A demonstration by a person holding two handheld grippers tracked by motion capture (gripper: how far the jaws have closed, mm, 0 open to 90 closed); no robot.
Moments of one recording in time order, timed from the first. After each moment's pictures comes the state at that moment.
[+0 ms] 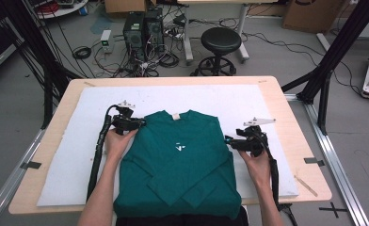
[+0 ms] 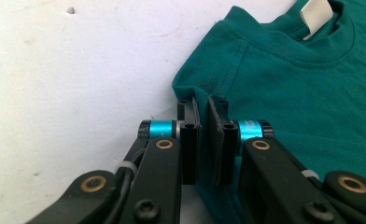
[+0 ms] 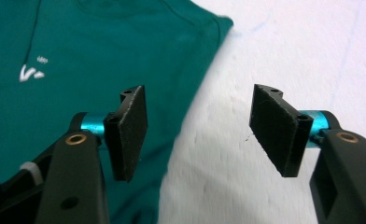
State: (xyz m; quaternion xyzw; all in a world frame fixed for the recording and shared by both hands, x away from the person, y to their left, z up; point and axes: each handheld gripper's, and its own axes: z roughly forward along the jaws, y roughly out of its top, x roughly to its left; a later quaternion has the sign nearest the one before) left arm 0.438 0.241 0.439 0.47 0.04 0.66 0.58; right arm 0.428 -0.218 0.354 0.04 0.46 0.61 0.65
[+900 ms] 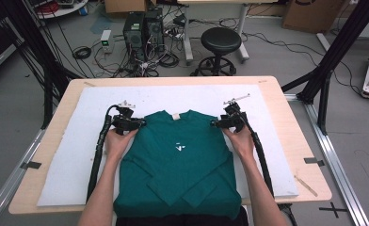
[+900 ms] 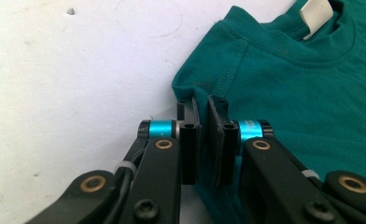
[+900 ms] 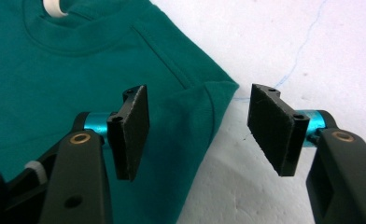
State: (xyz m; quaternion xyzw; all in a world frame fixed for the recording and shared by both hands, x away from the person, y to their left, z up) left arm 0.438 0.241 0.439 0.47 0.04 0.66 0.58; right arm 0.435 -0.175 0.449 0.08 0.51 0.58 0.63
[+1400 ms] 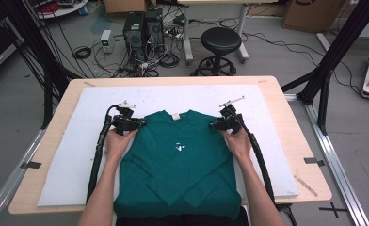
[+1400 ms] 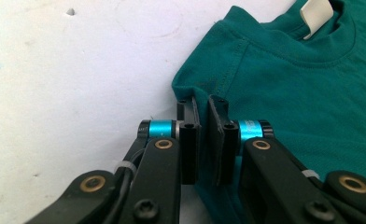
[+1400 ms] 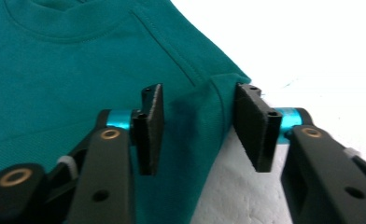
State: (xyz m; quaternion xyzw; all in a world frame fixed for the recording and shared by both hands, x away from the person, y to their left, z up) left arm 0.438 0.241 0.438 0.47 0.04 0.66 0.58; right arm 0.443 -0.164 0.448 0.09 0.51 0.56 0.65
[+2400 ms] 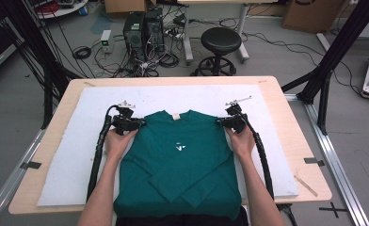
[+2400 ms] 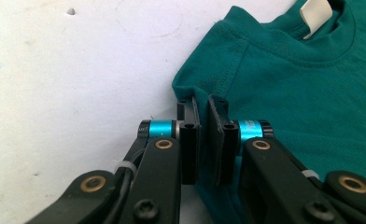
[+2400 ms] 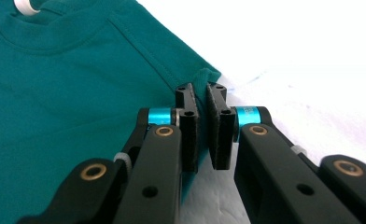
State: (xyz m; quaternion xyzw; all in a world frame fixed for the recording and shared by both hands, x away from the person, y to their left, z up) left arm 0.438 0.241 0.438 0.47 0.04 0.66 0.58; right arm 0.447 -0.182 0.453 0.09 0.50 0.59 0.62
